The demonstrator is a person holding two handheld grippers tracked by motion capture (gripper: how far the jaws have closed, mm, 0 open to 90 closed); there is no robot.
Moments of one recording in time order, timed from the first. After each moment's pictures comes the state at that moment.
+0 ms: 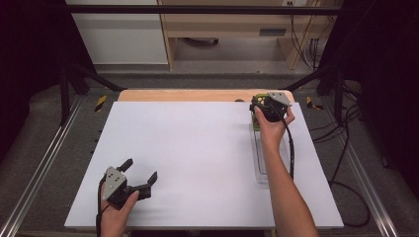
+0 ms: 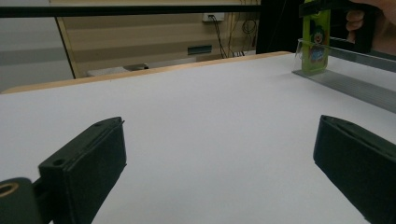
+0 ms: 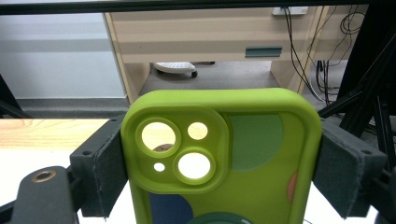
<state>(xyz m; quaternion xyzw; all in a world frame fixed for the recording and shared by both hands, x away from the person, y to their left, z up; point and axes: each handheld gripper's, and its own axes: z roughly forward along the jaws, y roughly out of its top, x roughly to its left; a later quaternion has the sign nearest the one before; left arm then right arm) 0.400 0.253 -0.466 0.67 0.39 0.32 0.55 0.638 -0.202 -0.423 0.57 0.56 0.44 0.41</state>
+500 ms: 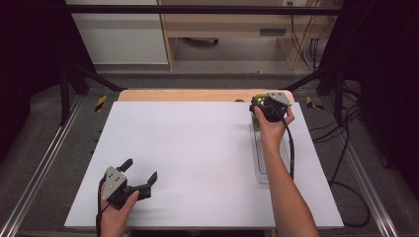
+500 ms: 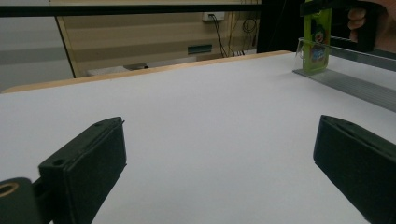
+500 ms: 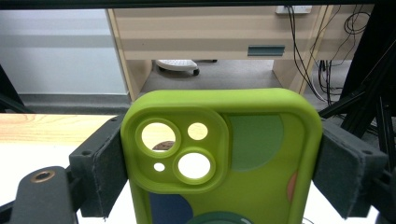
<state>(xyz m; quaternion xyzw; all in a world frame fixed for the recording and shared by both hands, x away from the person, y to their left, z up) 0.400 0.254 -0.466 0.67 0.39 0.32 0.54 0.637 -0.202 -0.422 0.56 0.57 0.44 0.41</state>
